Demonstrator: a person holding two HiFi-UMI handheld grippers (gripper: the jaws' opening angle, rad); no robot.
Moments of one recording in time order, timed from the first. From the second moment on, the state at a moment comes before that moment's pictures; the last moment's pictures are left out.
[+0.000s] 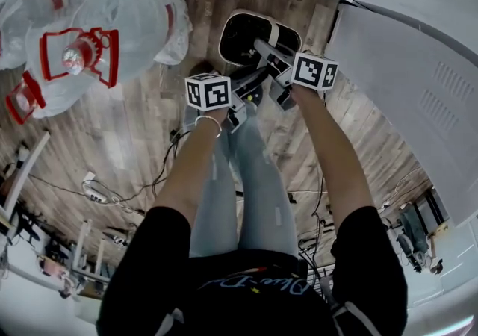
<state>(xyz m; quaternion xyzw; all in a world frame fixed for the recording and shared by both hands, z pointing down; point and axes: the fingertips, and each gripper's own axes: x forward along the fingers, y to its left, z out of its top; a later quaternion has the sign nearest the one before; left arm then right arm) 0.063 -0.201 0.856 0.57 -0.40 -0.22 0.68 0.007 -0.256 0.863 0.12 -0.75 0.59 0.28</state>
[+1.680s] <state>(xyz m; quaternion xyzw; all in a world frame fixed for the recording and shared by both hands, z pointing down) -0.020 -0.169 0.889 0.57 -0.48 -0.08 0.66 -0.003 -0.250 0.861 0.17 -0.74 0.60 0.26</state>
